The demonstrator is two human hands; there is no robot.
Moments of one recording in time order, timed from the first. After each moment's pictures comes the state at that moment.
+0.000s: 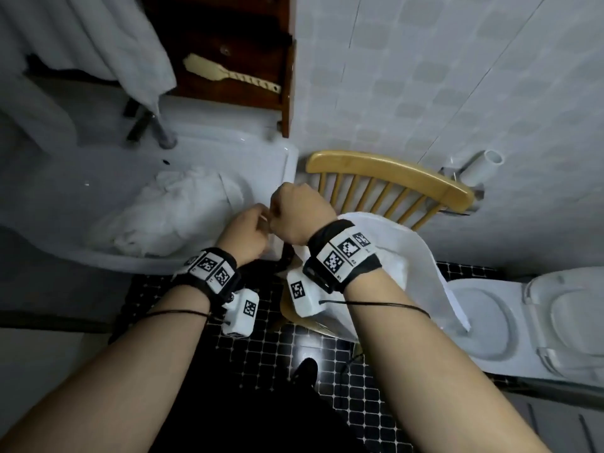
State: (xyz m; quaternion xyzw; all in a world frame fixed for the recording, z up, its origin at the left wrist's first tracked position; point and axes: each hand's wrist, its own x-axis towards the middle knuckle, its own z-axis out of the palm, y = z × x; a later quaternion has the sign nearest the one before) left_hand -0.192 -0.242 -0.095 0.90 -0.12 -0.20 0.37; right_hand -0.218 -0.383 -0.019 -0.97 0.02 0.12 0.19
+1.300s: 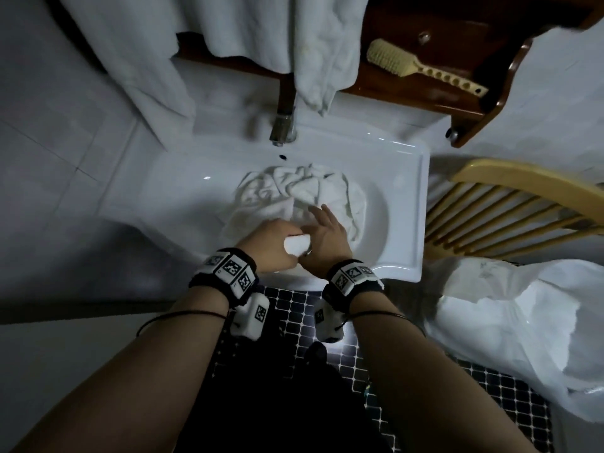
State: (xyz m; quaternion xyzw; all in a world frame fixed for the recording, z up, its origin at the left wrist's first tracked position) left_hand -0.040 0.029 -0.150 0.88 -0.22 -0.32 0.28; right_hand -0.085 -0.133 -0.189 -0.96 0.05 0.16 0.23
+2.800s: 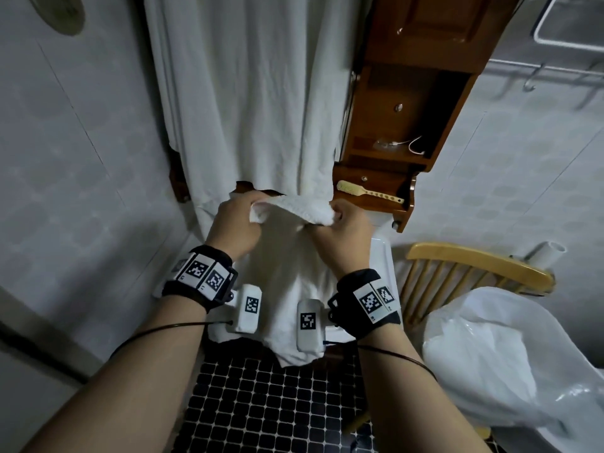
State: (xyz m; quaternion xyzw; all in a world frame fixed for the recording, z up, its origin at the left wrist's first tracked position) left_hand -0.088 0.128 0.100 0.90 -0.19 0.06 0.38; right_hand -0.165 -0.056 0.097 -0.84 0.14 -0.30 0.43
